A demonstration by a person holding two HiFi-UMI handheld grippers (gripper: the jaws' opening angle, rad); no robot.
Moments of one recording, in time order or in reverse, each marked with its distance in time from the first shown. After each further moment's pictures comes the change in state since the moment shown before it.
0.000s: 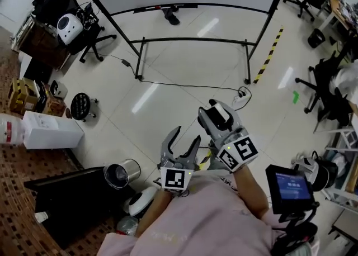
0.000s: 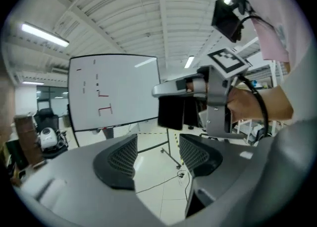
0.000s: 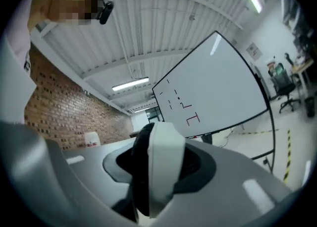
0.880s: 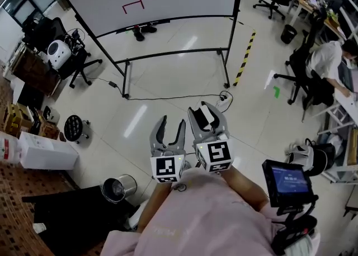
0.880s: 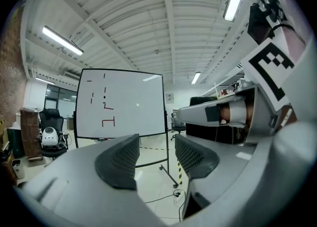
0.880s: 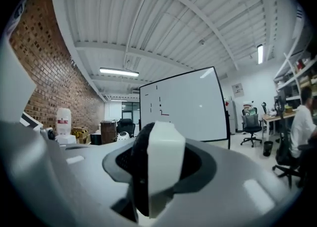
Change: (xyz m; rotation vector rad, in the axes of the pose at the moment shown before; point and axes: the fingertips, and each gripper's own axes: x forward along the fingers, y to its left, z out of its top) left arm -0.043 -0.035 0.059 -0.060 -0.178 0.066; right arm -0.103 0.039 0.020 -0.288 0.000 -0.330
